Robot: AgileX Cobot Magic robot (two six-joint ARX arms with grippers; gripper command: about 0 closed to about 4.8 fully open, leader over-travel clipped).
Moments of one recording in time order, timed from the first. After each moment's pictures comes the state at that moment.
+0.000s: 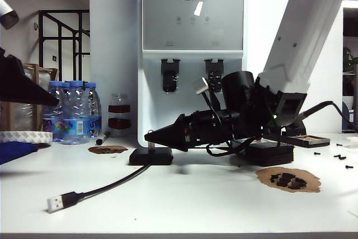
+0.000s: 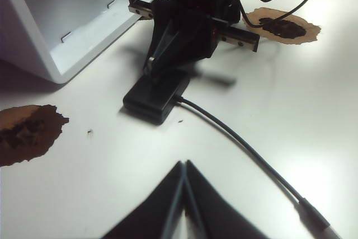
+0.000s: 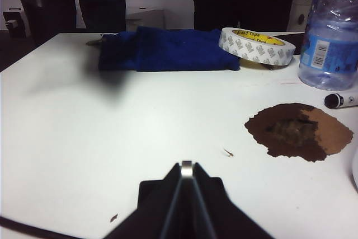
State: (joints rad) left arm 0.05 1.42 0.69 -0.10 0.91 0.81; right arm 0.38 2.38 1.34 0.68 -1.05 -0.39
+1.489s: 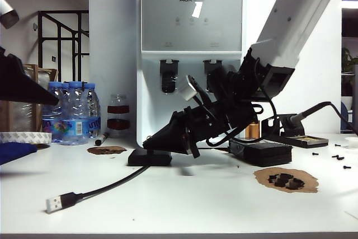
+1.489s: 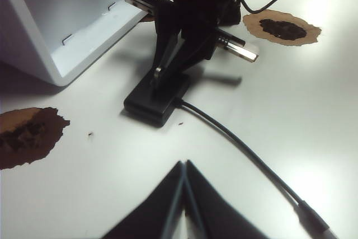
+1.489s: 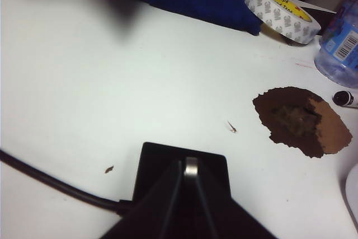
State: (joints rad) left arm 0.05 1.42 0.69 -0.11 0.91 0.81; right arm 0.40 2.34 1.44 0.11 -0.87 -1.00
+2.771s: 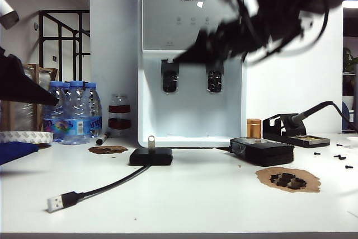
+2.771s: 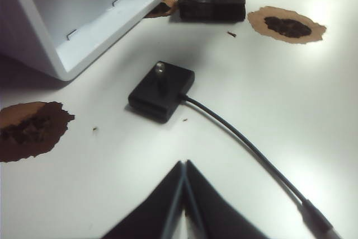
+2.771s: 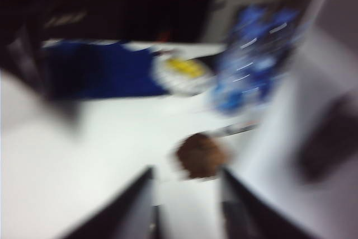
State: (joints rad) left arm 0.05 1.42 0.69 -0.09 0.90 0.78; right arm 0.35 1.74 1.11 0.30 -0.69 -0.51
